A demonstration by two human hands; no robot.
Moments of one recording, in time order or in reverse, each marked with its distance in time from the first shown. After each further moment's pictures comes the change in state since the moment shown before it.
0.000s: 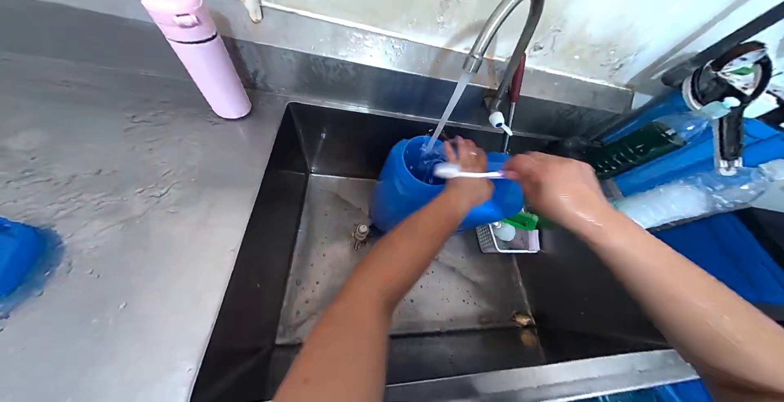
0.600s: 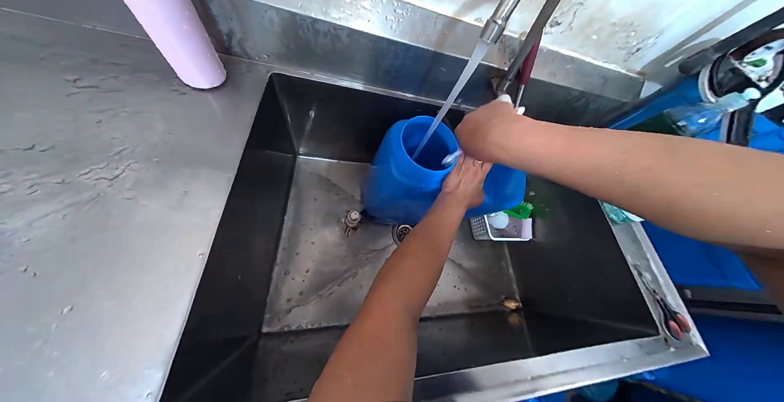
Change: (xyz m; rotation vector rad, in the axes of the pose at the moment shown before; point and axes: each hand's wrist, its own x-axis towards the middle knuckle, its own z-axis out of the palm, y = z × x) left_hand -0.010 -0.004 0.021 0.065 -0.113 0.152; right_hand 0.110 -0.084 -0.014 -0.491 -0.729 0.043
